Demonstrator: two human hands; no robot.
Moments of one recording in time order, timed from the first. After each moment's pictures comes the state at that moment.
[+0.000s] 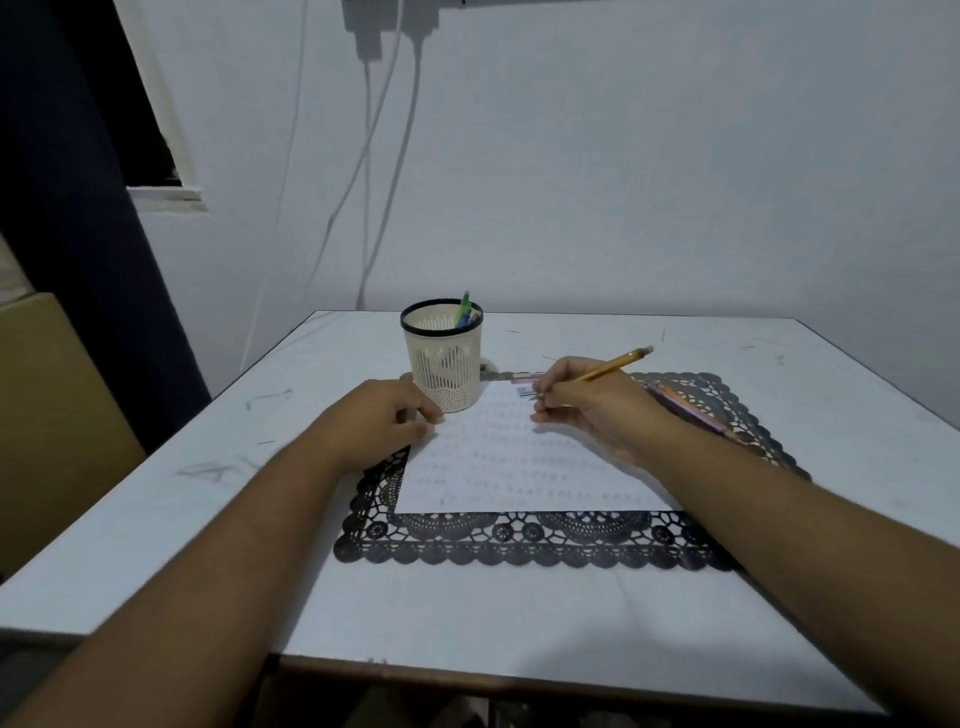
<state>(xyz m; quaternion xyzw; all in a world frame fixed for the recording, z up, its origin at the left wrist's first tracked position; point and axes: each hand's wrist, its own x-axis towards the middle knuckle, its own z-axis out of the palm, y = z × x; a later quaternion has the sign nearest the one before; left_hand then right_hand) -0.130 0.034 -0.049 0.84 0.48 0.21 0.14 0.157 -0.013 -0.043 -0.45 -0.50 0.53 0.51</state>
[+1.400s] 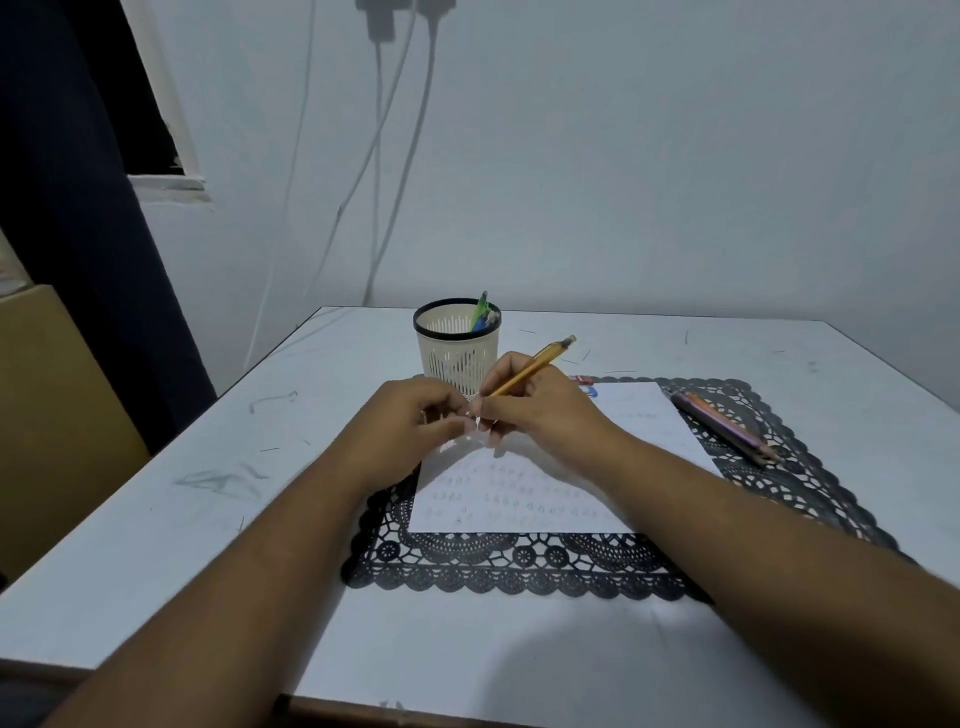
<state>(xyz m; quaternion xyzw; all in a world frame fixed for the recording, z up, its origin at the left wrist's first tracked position) -0.119 0.027 -0.053 0.81 0.42 0.34 0.23 0.086 0.010 -0.051 -0.39 -0.58 0.51 0.49</state>
